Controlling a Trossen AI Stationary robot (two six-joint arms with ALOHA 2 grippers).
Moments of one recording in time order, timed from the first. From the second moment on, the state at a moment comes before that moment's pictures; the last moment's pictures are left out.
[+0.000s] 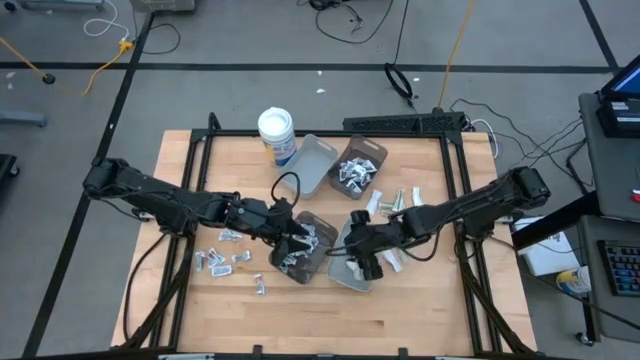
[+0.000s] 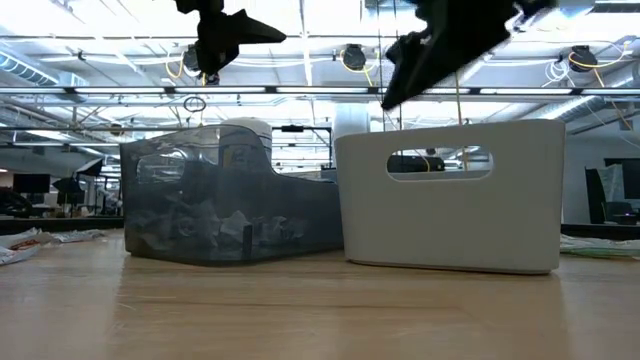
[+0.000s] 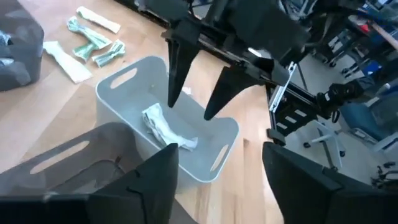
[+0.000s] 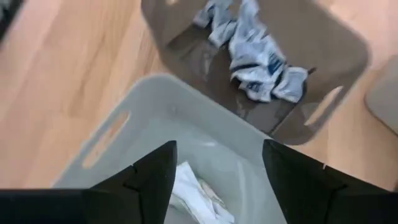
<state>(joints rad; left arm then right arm) -0.21 1.31 0.89 0.00 -0.03 -0.60 0.29 1.54 1.11 -0.45 0.10 0.04</state>
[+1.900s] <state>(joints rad) -0.20 0.58 0.11 0.61 0.04 -0.30 0.28 1.20 1.11 -1.20 0.05 1.30</state>
